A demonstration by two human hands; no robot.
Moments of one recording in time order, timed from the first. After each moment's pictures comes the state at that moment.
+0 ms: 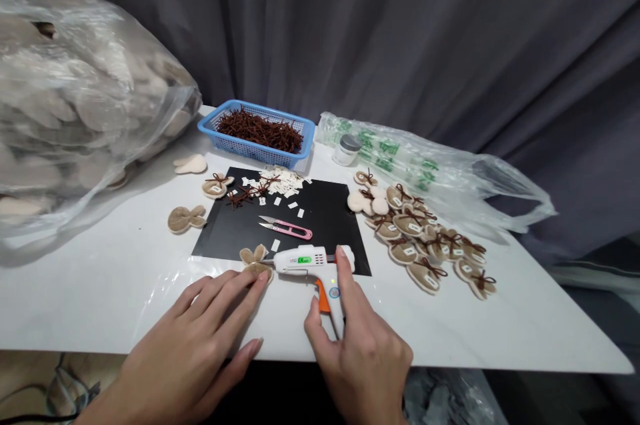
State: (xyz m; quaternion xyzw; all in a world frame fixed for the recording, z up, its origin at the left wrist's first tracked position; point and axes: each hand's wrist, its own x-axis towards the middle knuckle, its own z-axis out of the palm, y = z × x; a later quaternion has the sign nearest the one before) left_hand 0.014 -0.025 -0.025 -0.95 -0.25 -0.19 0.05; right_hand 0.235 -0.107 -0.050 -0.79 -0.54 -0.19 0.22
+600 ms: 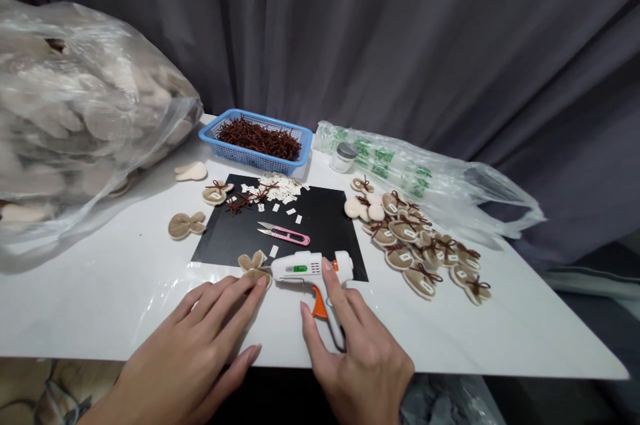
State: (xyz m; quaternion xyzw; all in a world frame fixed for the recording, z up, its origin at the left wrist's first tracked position) left_hand 0.014 -0.025 -0.024 -0.95 -0.25 -0.18 0.09; right_hand 0.236 -0.103 -0.050 -0.72 -0.58 -0.22 0.31
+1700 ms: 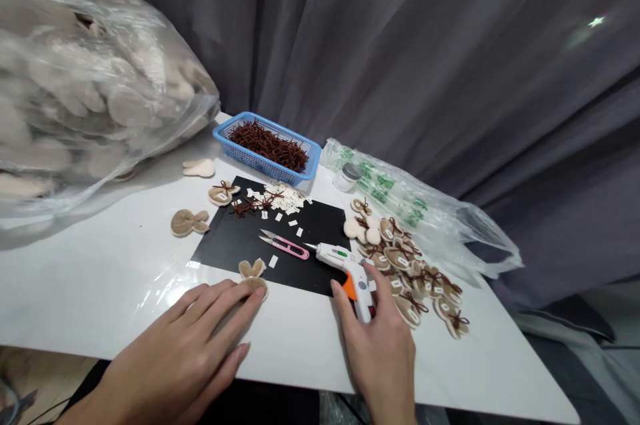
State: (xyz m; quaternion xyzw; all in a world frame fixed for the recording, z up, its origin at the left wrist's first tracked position) left_hand 0.017 -0.025 -0.029 -0.93 -0.27 -0.24 0.06; right_hand 0.294 -0.079 -0.038 -0.85 -0.43 -0.01 0.31
